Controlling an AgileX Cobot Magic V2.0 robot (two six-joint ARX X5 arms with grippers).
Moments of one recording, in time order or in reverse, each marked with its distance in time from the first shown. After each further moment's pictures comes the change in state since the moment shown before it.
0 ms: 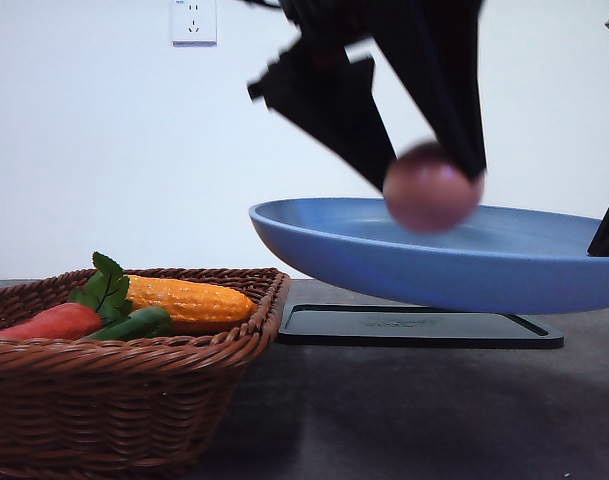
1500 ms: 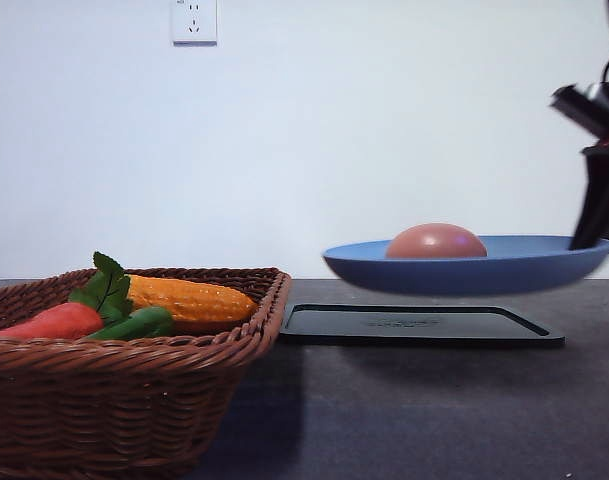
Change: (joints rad) left_arx 0.279 -0.558 -0.001 -0.266 -0.008 0.031; right_arx -0.188 0.542 0.396 -0.035 0.015 -0.113
